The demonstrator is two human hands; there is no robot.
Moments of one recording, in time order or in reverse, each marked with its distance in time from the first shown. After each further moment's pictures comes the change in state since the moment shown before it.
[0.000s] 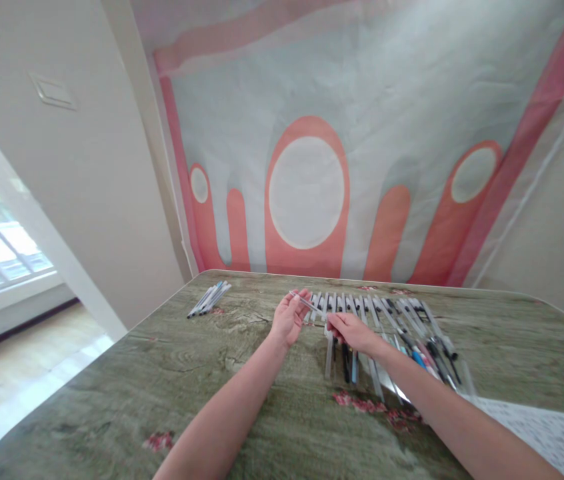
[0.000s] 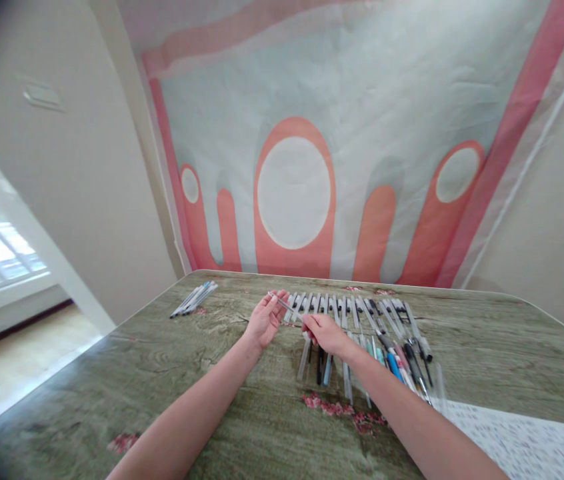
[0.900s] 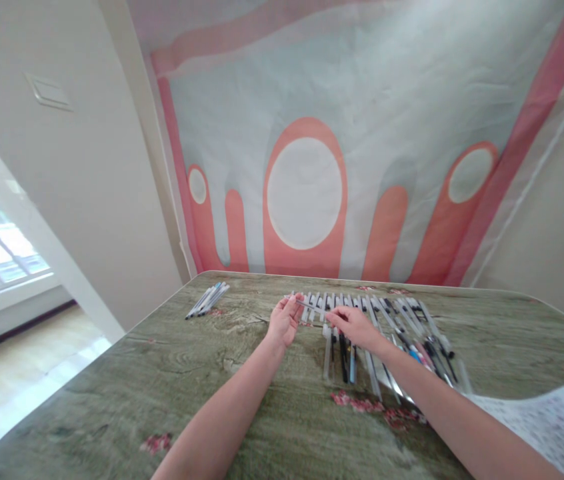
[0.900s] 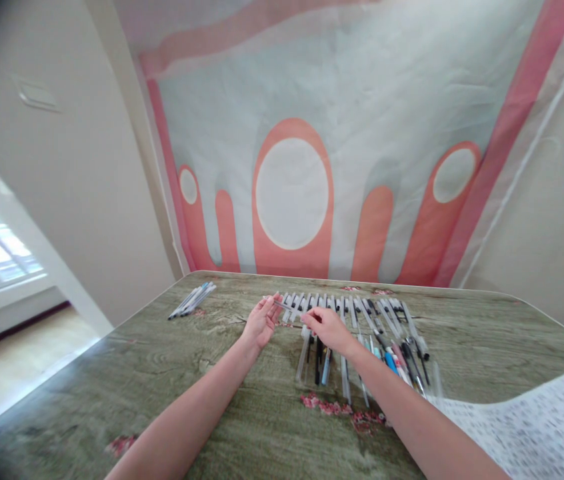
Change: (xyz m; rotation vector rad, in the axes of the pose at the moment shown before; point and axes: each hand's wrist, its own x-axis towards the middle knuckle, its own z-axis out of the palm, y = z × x) left_hand 0.006 -0.002 -0.010 0.007 0.191 -0.007; right_hand -0.001 -0.004 -0.014 -0.132 0.106 -0.153
